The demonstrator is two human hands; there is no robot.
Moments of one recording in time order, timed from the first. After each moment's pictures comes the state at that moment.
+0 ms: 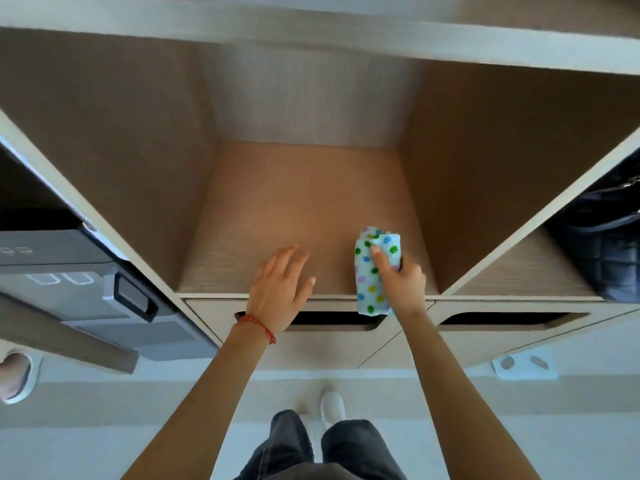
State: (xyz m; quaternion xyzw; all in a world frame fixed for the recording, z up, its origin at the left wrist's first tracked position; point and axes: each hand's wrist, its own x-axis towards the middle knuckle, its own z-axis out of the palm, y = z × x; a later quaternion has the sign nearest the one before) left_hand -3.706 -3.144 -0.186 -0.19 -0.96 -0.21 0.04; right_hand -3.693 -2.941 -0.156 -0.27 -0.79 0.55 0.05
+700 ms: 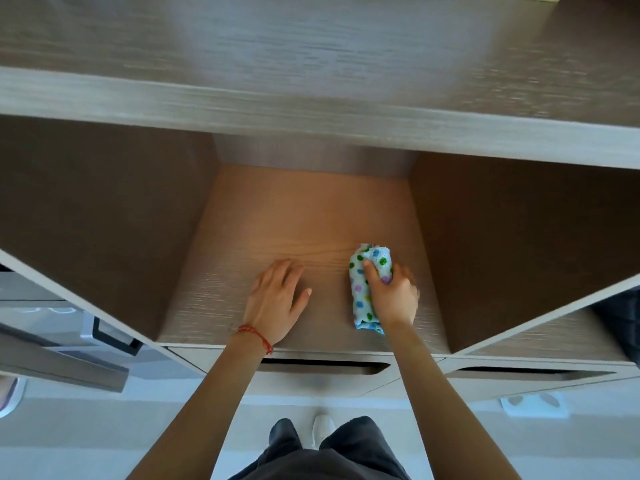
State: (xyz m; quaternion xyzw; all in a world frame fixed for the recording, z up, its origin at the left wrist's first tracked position) left_hand -3.777 -3.136 -0.198 -0.16 -0.97 -0.17 0.04; right_hand -3.776 -2.939 -0.179 -0.27 -0.88 0.38 0.05
